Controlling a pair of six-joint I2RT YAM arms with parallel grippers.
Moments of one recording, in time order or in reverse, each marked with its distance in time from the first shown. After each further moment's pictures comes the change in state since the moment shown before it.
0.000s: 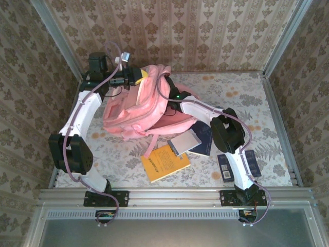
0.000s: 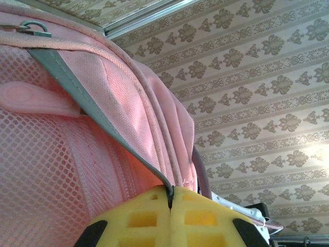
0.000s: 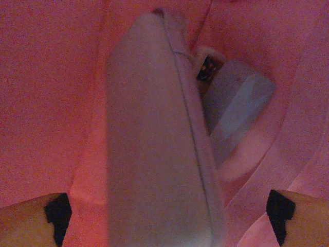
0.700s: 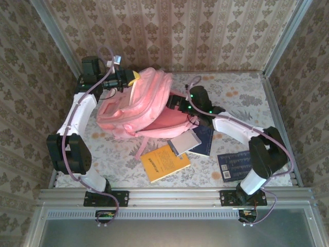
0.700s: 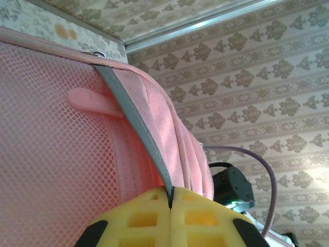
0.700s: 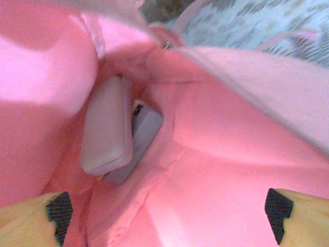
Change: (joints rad) left arm 0.094 -0.005 -0.055 0.002 -0.016 -0.002; right arm -0.109 -0.592 -0.686 0.272 0.252 -0.034
